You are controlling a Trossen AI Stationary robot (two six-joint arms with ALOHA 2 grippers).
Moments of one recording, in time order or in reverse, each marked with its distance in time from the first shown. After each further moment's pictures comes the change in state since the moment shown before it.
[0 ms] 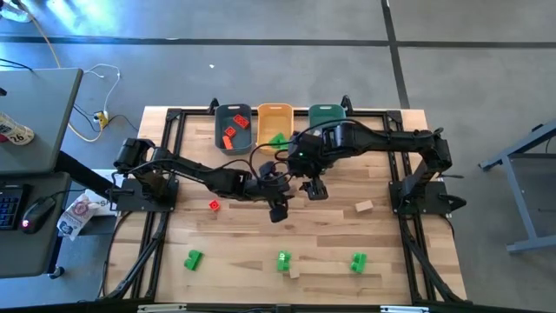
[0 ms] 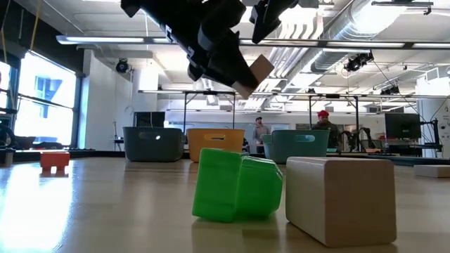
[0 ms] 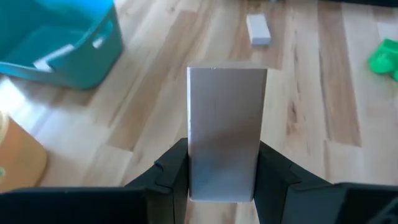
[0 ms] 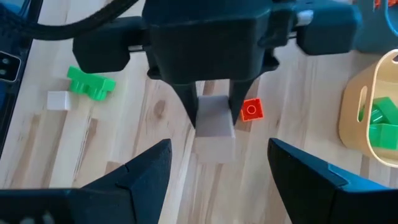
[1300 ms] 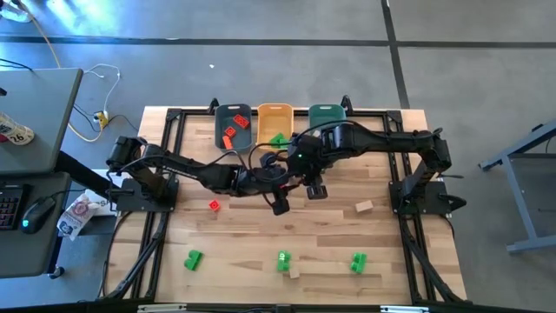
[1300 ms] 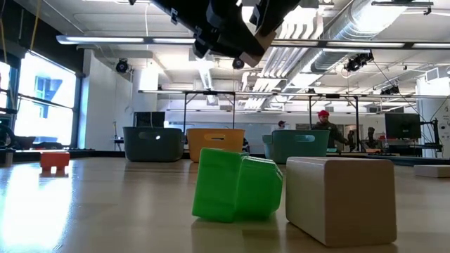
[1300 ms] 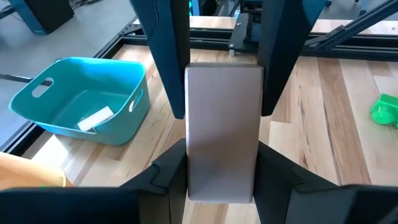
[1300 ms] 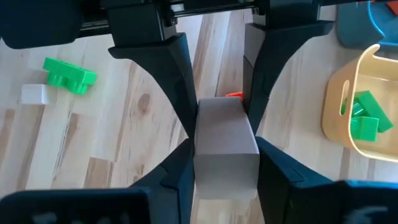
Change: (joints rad) left arm 0.013 -0.070 0.000 0.123 -0.072 0.125; right arm 0.001 0.010 0.001 -0.008 0.072 -0.009
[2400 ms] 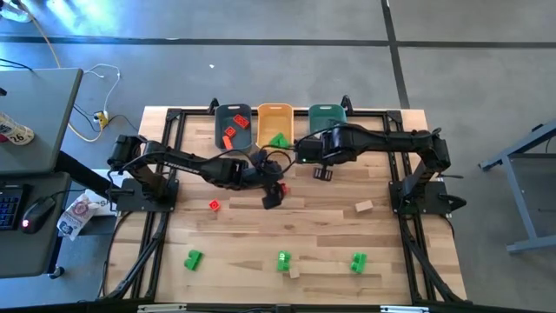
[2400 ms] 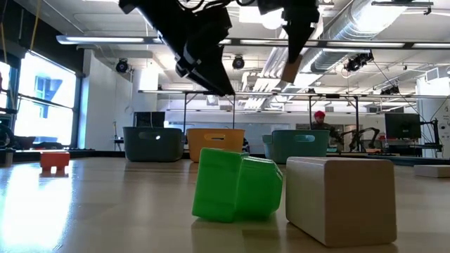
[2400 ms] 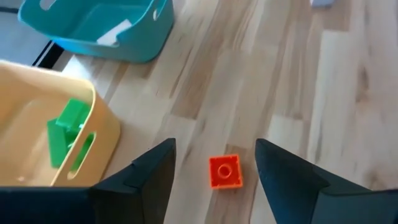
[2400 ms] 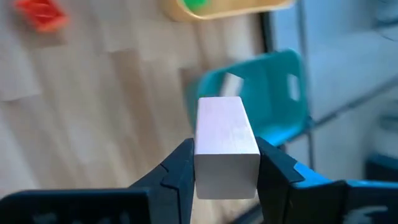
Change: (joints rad) left arm 0.066 0.001 0.001 -0.326 0.023 -0.060; right arm -0.001 0.003 -0.002 -0.325 0.613 0.363
